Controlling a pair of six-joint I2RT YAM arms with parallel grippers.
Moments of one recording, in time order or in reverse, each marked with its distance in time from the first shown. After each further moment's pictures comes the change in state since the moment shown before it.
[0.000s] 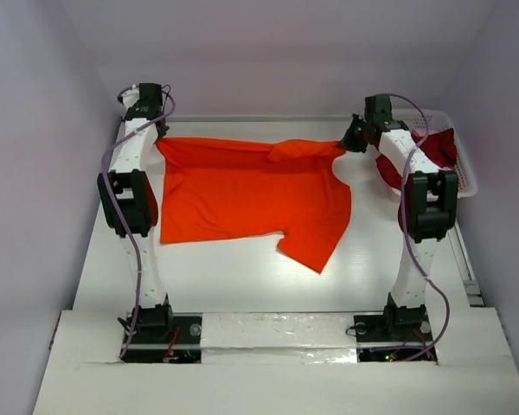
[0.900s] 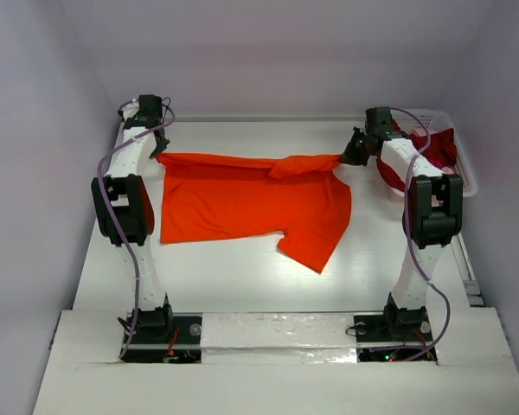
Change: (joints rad) left arm 0.000 -0.131 -0.230 0.006 0.021 -0.018; right arm -0.006 -0.081 -0.179 0.008 -0.024 0.019
